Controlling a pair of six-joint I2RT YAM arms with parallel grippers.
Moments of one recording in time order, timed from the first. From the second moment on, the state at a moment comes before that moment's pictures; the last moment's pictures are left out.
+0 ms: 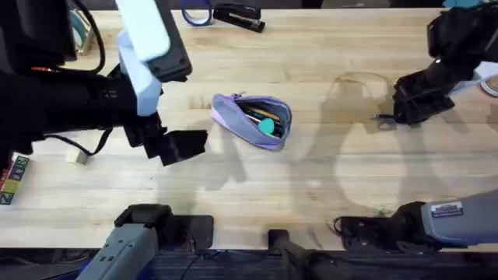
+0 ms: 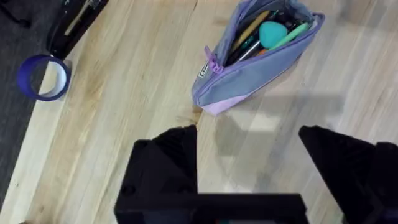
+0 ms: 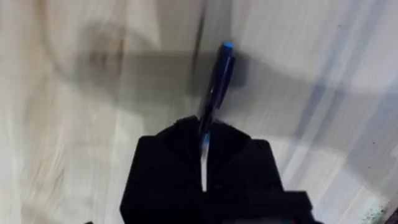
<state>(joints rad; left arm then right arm) 0.01 0.88 1.04 -1.17 0.48 1.13 -0.20 1.68 1.09 -0.90 0.21 1.13</state>
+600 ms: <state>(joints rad) 0.01 0.88 1.04 -1.17 0.48 1.13 -0.01 1.40 1.11 -0.69 -0.11 0.62</state>
